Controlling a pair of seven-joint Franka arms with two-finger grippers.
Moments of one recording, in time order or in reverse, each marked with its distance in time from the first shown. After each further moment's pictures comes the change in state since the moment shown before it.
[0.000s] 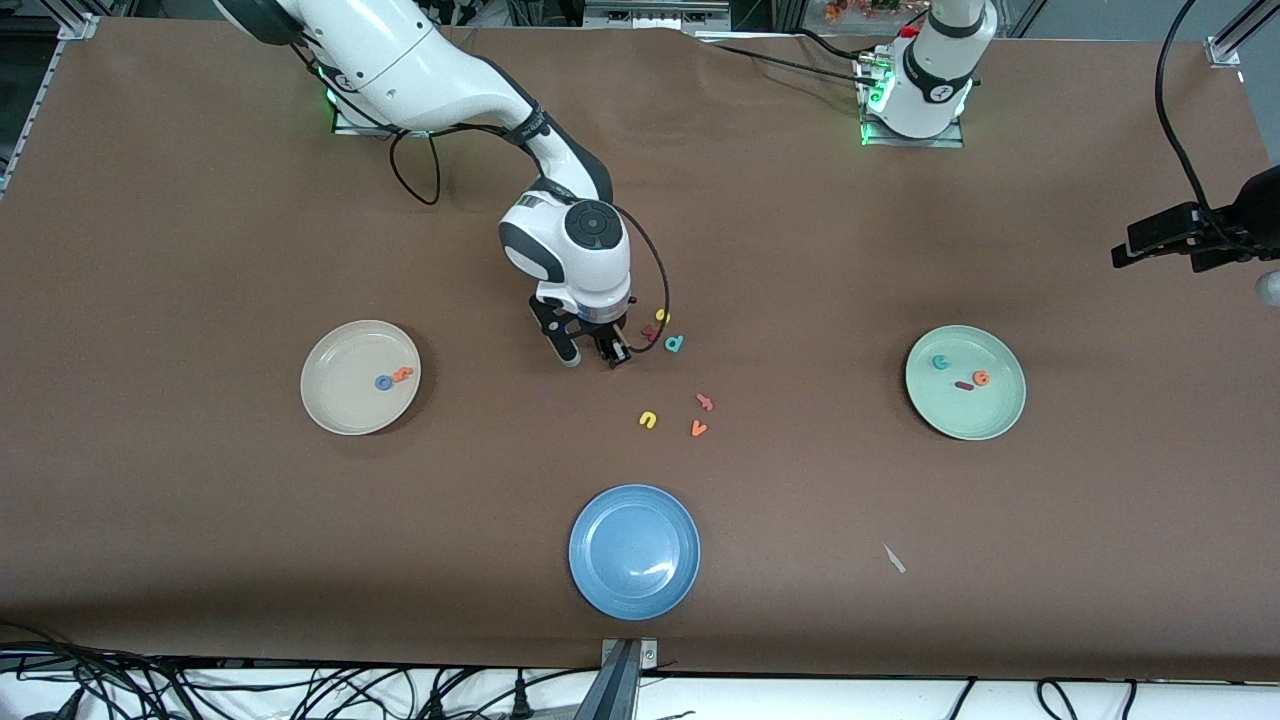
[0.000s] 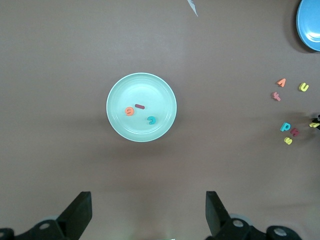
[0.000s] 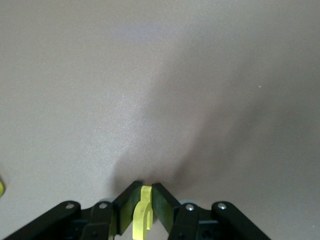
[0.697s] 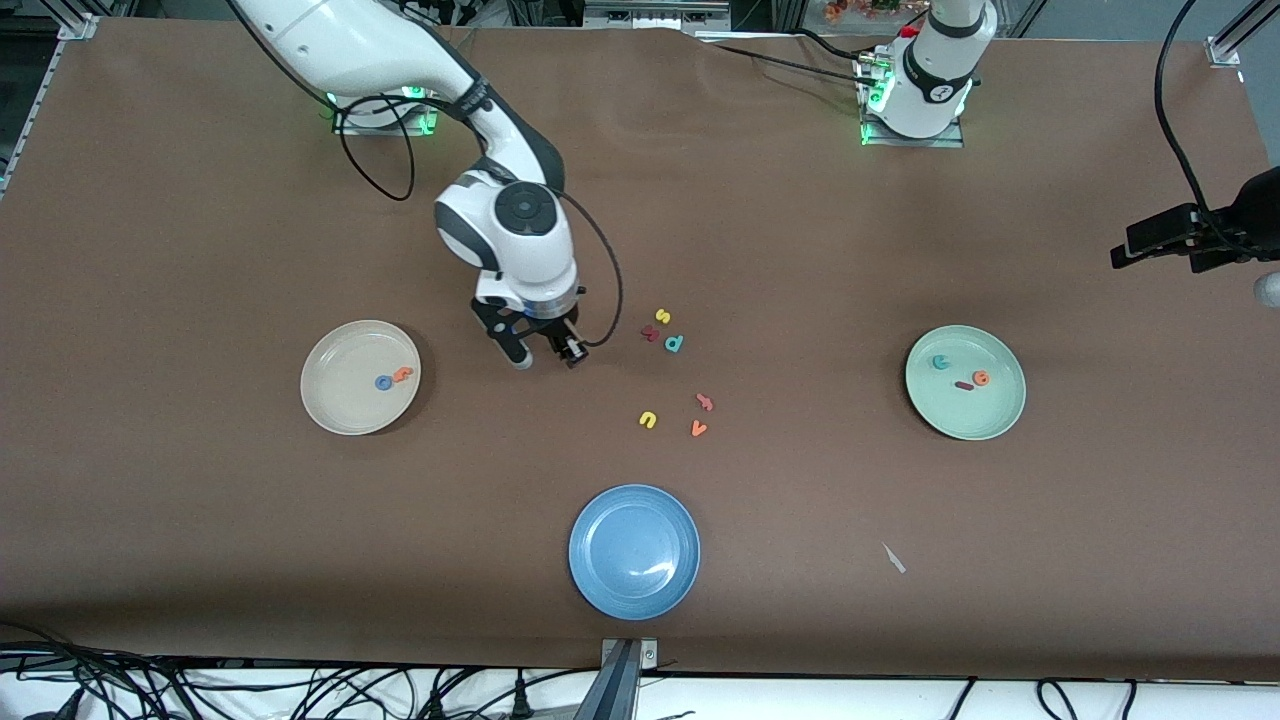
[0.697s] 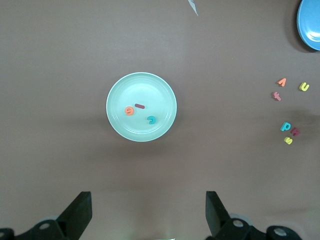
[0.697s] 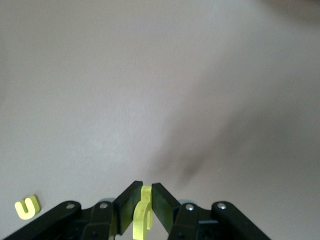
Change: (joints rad) left arm 0.000 0.002 0.000 -0.001 0.000 0.000 0.000; right arm -0.259 -0.224 0.129 -0.199 -0.006 -0.011 -0.276
